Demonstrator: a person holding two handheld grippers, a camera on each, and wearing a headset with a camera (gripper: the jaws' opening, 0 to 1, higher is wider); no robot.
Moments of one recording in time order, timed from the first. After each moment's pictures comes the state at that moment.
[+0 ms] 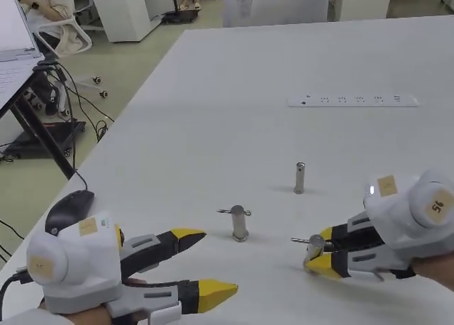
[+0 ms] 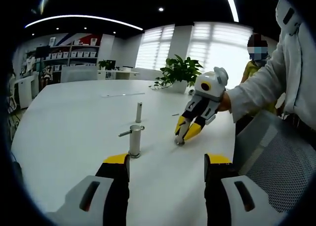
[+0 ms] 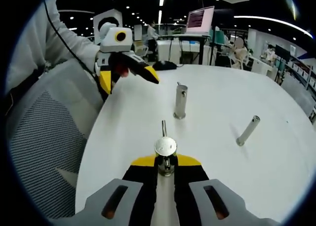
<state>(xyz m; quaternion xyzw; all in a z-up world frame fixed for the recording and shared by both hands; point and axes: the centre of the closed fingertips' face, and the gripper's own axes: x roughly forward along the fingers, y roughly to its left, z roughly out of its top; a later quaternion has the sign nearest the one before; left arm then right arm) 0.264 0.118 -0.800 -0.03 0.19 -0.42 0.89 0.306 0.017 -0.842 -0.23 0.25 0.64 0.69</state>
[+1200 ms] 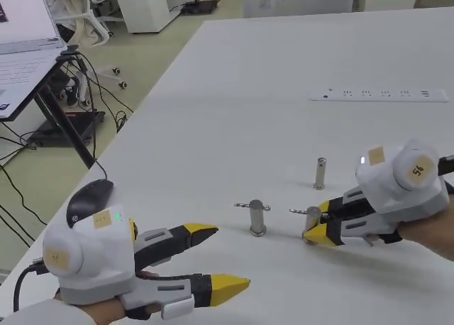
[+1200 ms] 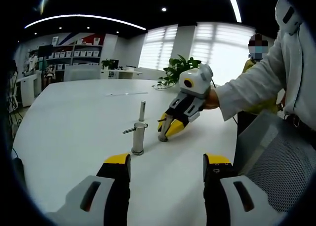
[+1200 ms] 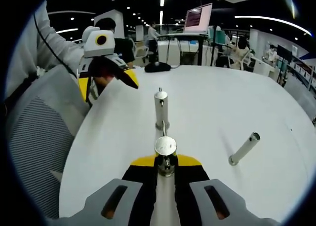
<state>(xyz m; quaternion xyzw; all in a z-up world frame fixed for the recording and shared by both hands) 0.264 0.127 -0.803 -0.03 0.20 -0.41 0.89 0.339 0.046 -0.847 -0.23 0.25 0.66 0.68</state>
